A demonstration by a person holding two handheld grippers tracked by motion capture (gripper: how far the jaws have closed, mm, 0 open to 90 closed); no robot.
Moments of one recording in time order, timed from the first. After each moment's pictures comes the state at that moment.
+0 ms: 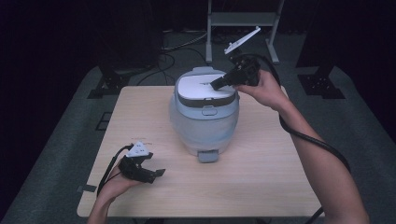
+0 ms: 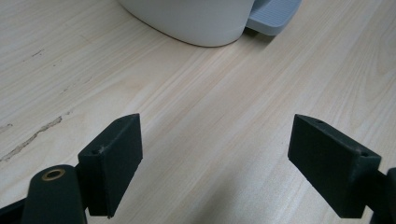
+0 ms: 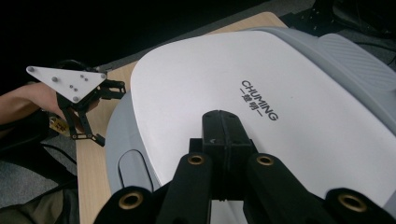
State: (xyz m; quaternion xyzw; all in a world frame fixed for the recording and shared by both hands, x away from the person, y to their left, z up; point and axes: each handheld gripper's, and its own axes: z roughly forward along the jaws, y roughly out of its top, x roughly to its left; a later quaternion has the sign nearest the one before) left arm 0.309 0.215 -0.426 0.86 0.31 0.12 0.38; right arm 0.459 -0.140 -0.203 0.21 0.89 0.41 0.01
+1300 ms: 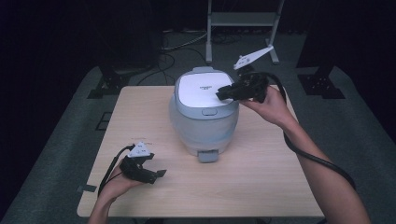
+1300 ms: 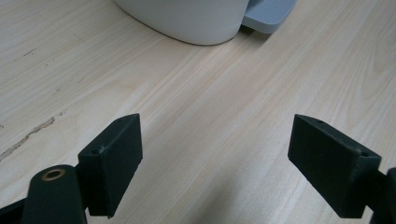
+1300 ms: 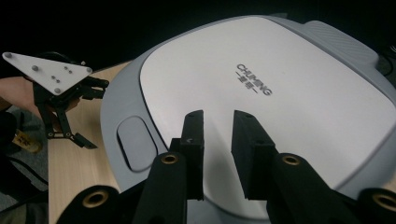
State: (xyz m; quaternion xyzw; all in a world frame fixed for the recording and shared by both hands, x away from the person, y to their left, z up) left arm 0.309 0.212 -0.426 0.86 0.31 0.12 0.38; right arm 0.423 -0.159 -0.225 0.22 0.87 0.44 0.08
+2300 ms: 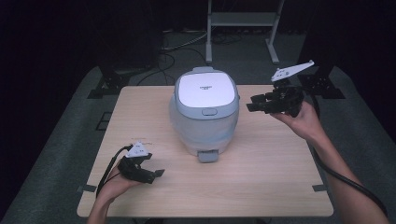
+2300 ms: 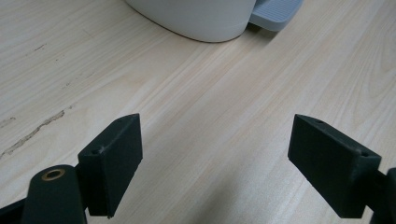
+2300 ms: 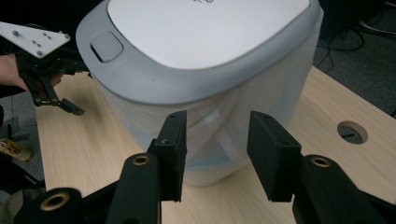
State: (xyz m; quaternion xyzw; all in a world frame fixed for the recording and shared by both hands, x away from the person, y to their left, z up) left arm 0.308 0.217 -0.427 0.86 0.32 0.12 0.38; right arm 0.398 -0.243 -0.250 0.28 0.85 0.44 0.09
